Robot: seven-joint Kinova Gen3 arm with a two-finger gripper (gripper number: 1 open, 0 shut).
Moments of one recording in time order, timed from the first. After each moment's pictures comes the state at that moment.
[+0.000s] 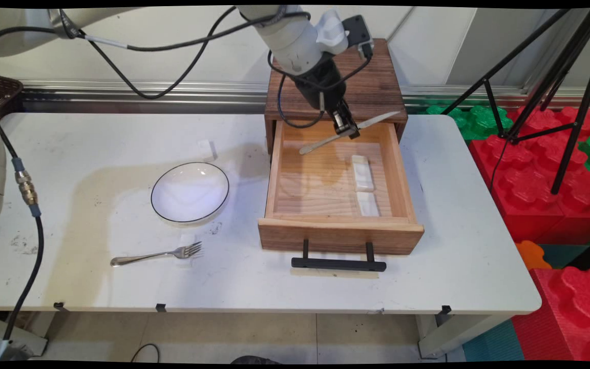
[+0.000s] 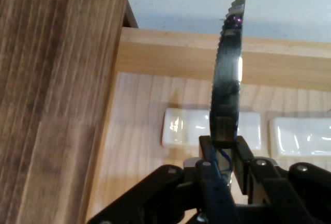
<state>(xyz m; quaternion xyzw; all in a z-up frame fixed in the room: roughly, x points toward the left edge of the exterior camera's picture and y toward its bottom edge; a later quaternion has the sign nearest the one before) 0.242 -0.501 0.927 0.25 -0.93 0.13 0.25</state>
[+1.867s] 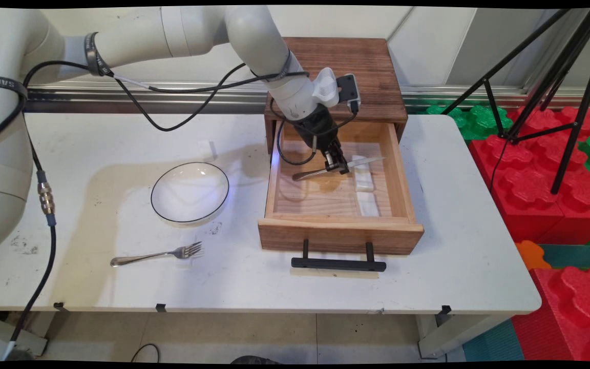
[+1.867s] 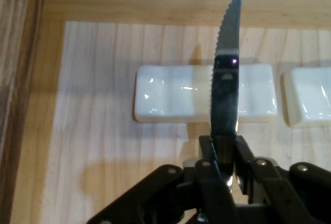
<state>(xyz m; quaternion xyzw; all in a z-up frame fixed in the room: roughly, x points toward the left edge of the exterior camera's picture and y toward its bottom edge) 0.249 -0.520 0.827 0.22 -0.94 0.09 0.24</state>
